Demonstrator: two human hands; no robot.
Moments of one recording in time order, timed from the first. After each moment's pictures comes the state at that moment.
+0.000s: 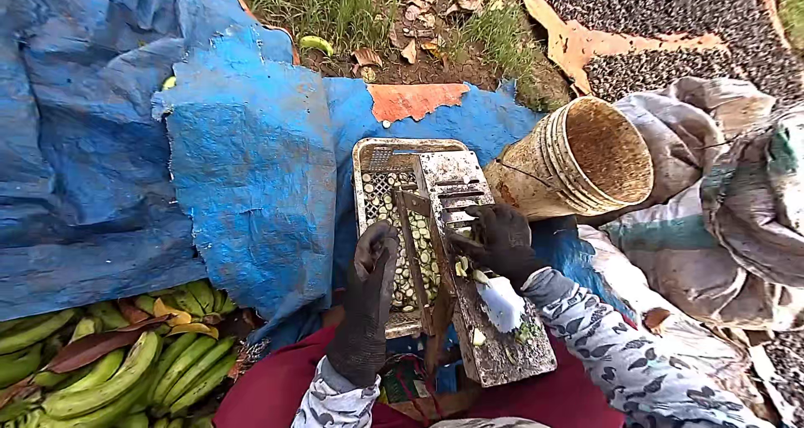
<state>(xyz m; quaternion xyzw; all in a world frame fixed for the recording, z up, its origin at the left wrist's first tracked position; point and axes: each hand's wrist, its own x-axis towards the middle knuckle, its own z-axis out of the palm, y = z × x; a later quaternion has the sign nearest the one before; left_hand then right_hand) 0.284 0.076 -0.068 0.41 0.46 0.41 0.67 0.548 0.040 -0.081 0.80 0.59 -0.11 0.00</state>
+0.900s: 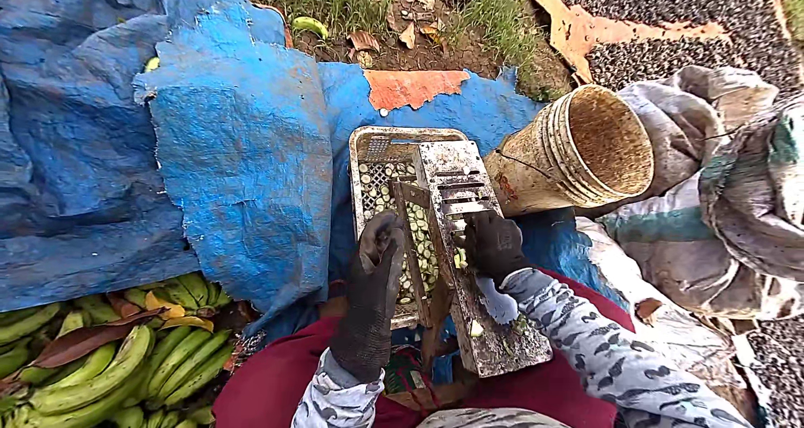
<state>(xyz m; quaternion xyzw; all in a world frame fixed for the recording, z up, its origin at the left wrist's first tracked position) 0.290 0.070 -0.062 0.40 0.44 0.42 0.68 0.523 0.025 -0.091 0.83 0.54 -0.11 0.06</state>
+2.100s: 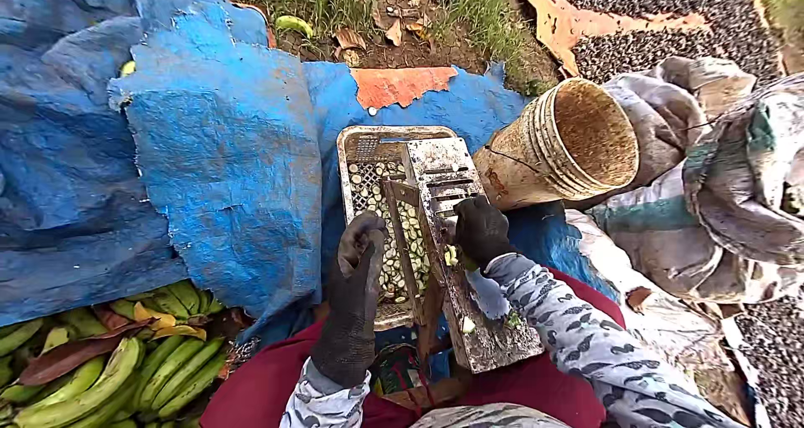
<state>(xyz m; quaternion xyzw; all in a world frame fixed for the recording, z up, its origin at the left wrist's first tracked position) 0.284 0.074 -0.062 0.42 0.46 0.42 0.66 0.529 0.040 -0.095 0.85 0.51 -0.11 0.04</state>
